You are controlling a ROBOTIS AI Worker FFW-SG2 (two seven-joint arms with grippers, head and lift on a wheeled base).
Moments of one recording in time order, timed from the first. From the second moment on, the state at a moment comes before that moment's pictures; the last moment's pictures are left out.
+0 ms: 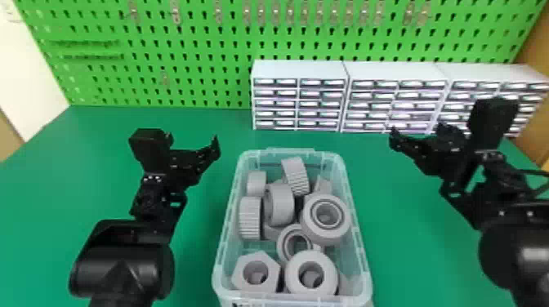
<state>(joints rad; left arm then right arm) -0.13 0.04 -0.02 -1.50 0.09 0.00 -0.08 -0.14 -0.17 -0.05 -1.79 -0.18 0.44 0.18</state>
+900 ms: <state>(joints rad) -0.12 0.04 -0.03 -1.50 0.08 0.00 -0.08 -0.31 -0.19 -0.05 -1.86 -0.12 1.01 0.40</state>
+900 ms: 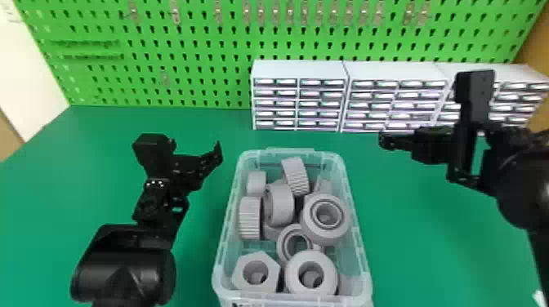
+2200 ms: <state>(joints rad) -0.14 0.05 -0.03 -1.48 0.07 0.00 -0.08 -0.57 -0.22 0.12 -1.83 -0.15 1.57 0.42</state>
